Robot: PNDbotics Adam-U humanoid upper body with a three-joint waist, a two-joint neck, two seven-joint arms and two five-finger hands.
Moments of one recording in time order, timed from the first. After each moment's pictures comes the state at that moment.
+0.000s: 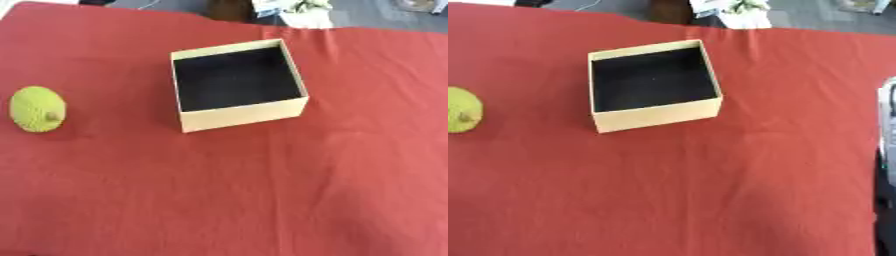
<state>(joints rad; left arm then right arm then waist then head) 0.07 0.98 0.41 -1.62 -0.61 -0.54 -0.04 -0.57 -0.33 -0.19 -1.98 0.80 0.22 -0.58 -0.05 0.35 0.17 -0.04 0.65</state>
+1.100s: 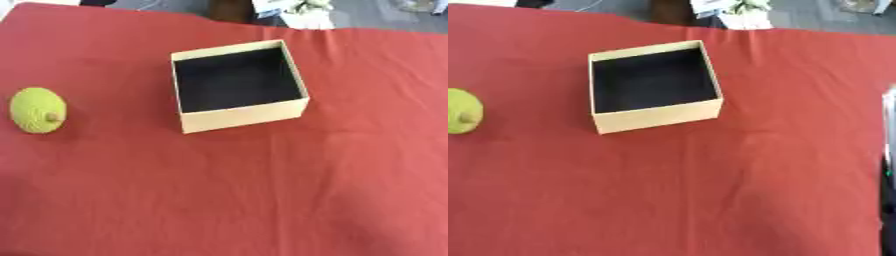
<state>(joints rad) -0.15 1.04 0.25 -1.33 -0.43 -0.73 -0.29 -0.57 -0.33 -0.18 -1.98 0.77 0.21 -0.58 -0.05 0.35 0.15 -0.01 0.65</state>
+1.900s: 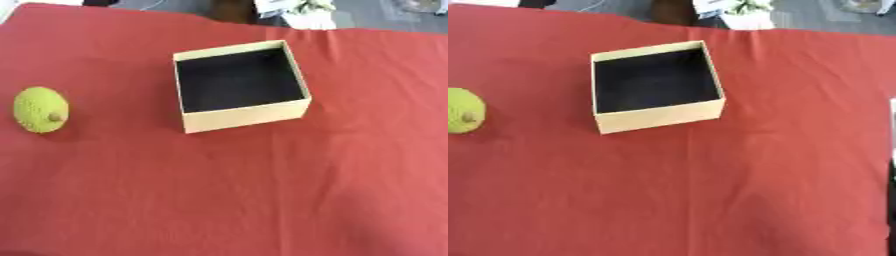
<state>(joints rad) -0.36 1.04 0.14 -1.22 -0.18 -0.60 -0.50 -0.57 -0.32 -0.17 -1.98 0.76 0.20 -0.57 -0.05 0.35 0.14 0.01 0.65</state>
